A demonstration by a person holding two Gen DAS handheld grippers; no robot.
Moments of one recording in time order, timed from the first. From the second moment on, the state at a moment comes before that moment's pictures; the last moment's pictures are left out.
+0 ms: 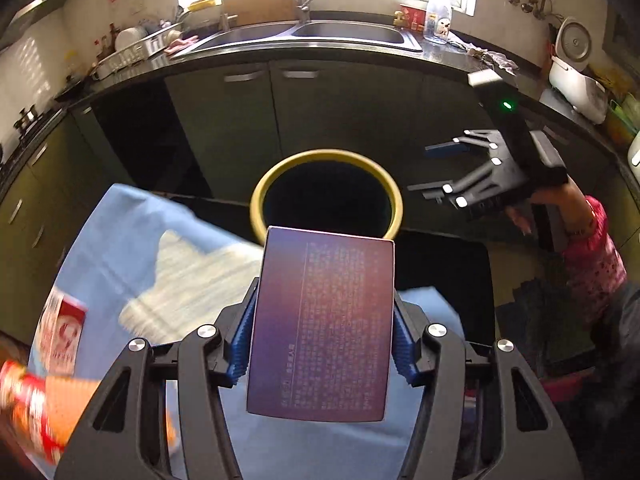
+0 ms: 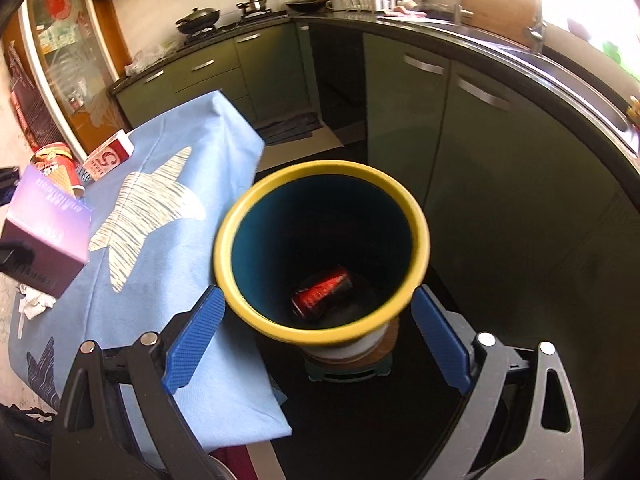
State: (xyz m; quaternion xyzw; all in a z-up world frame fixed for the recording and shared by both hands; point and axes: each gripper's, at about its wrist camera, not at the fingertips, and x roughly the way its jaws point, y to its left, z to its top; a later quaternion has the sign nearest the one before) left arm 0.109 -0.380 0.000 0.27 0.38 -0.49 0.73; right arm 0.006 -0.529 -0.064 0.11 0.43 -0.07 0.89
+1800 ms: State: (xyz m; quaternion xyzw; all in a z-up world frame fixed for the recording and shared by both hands) left arm 0.056 -0.014 -0.003 0.08 0.32 -0.18 0.93; right arm 0.137 -0.270 -0.010 -0.06 0.32 0.19 0.93
